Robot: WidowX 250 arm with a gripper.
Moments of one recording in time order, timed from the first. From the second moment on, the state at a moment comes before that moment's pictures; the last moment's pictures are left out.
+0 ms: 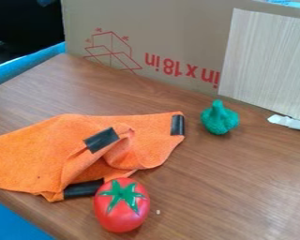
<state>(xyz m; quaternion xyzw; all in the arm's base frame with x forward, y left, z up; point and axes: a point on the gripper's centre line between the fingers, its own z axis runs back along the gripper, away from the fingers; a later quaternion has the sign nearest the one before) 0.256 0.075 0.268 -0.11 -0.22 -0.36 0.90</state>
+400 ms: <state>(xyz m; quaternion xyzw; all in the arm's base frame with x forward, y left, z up) 0.255 0.080 0.239 -0.11 -0.19 -0.36 0.91</state>
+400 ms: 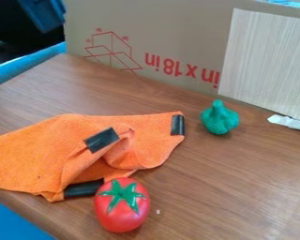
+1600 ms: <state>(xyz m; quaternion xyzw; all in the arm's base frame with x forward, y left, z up) 0.230 0.077 0.125 0.01 -0.12 -0.40 0.91</state>
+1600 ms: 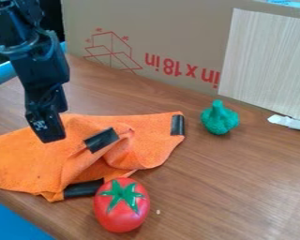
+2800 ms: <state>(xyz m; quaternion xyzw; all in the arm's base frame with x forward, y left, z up) 0.244 0.031 0.101 0.02 -0.08 -0.41 0.91</state>
